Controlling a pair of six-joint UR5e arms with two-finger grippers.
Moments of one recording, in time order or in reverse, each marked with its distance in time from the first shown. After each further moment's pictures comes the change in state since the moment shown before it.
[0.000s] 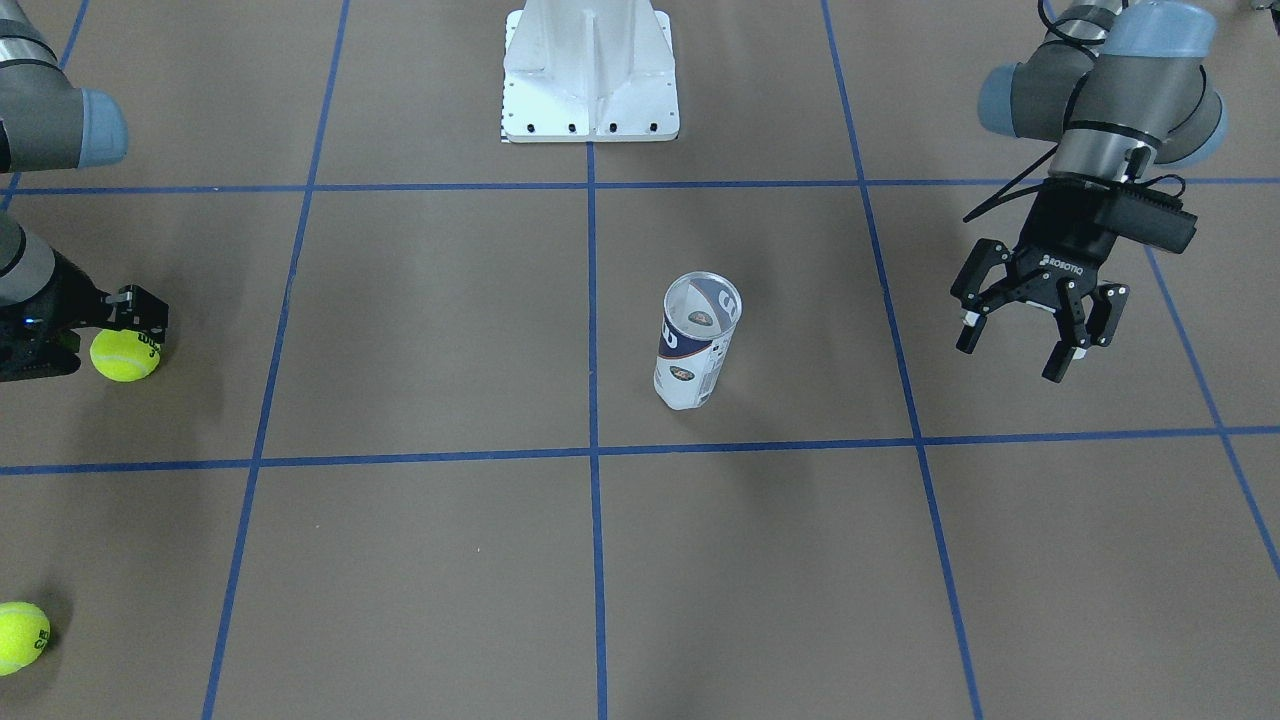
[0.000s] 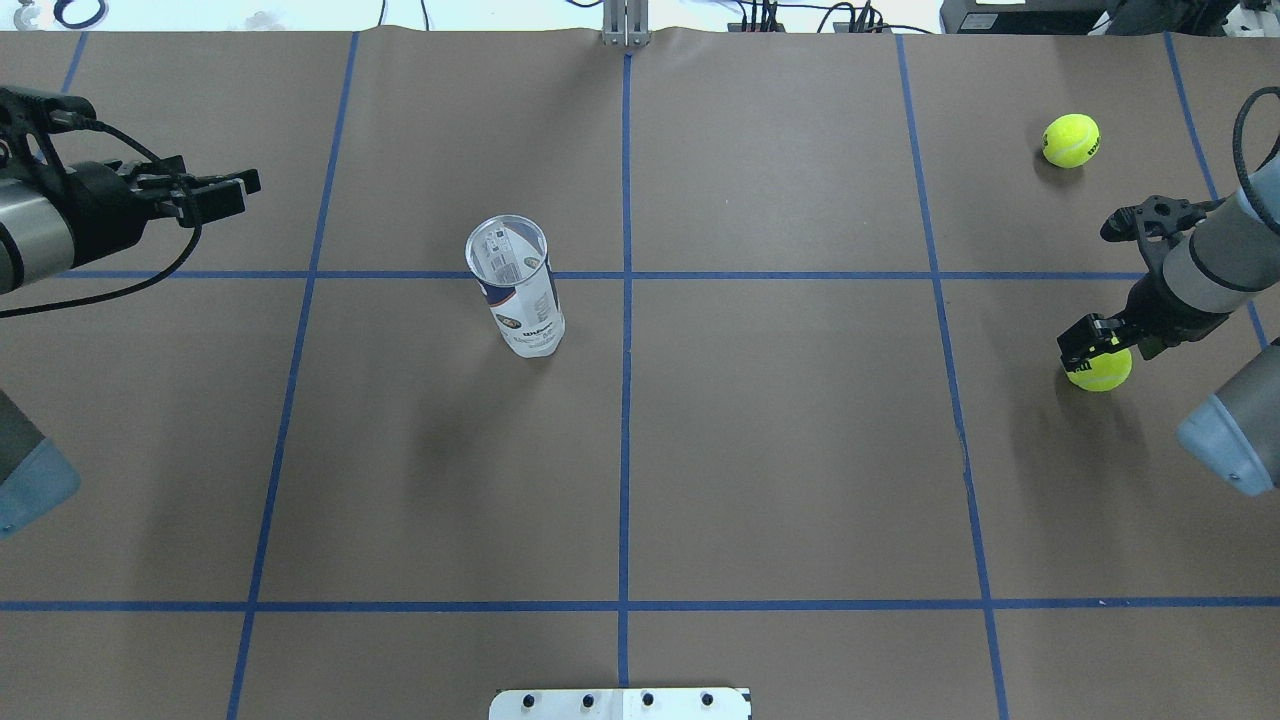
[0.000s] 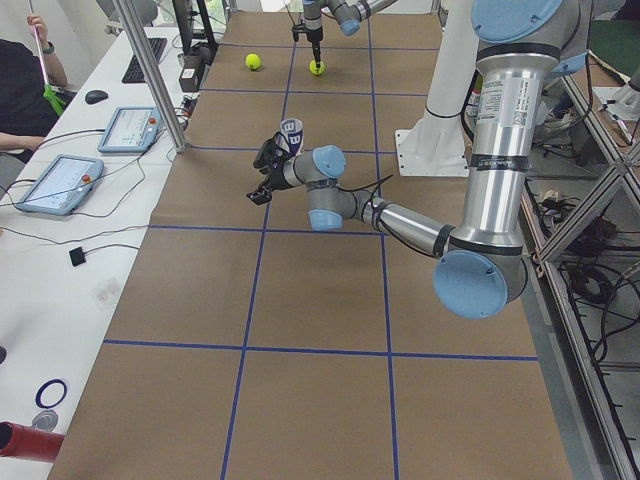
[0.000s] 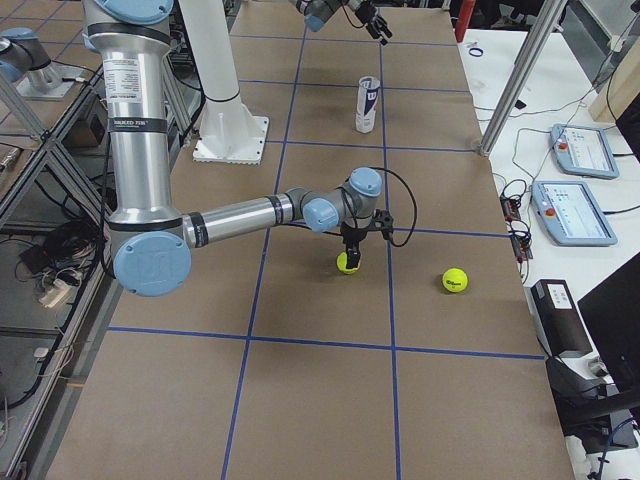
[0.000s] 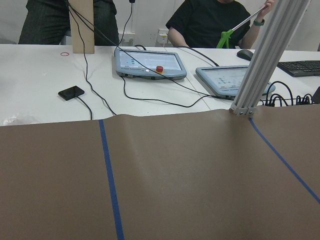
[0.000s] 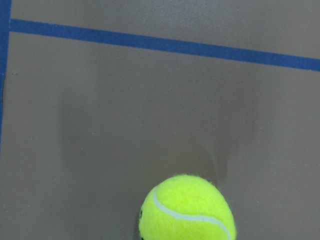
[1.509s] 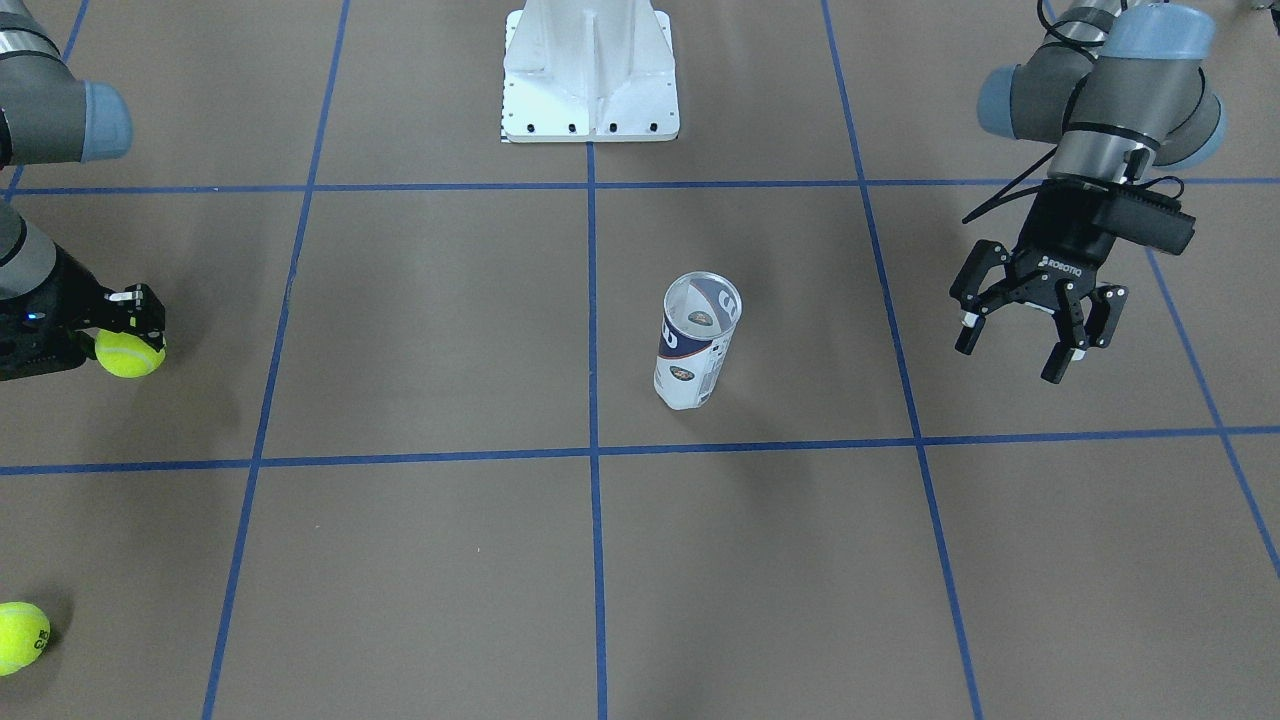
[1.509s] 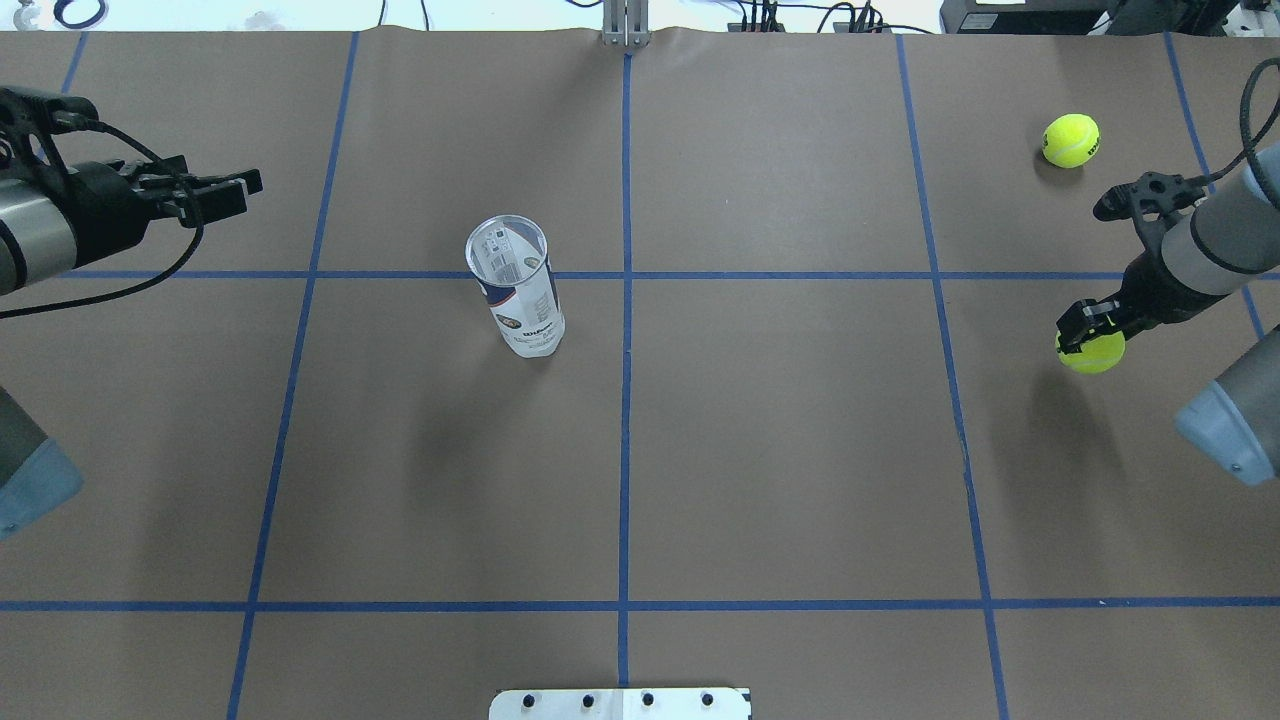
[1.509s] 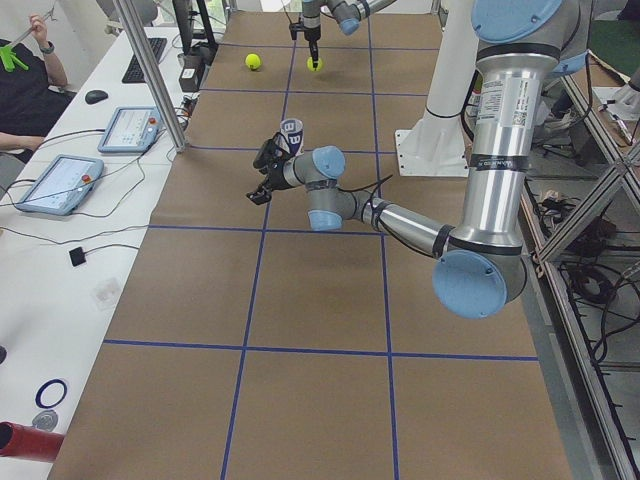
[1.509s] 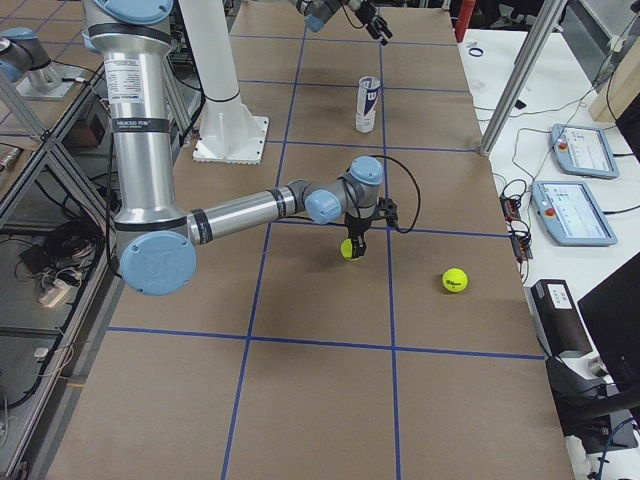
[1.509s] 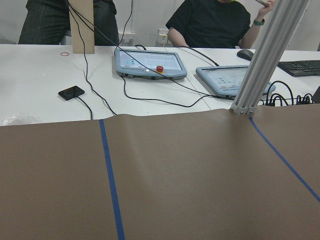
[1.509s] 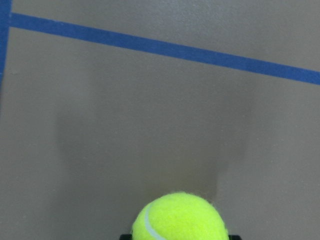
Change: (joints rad) left arm 0.003 -0.006 0.007 -0.006 0.002 0.003; right arm 0.028 0.013 0.069 0.000 -0.003 -0.033
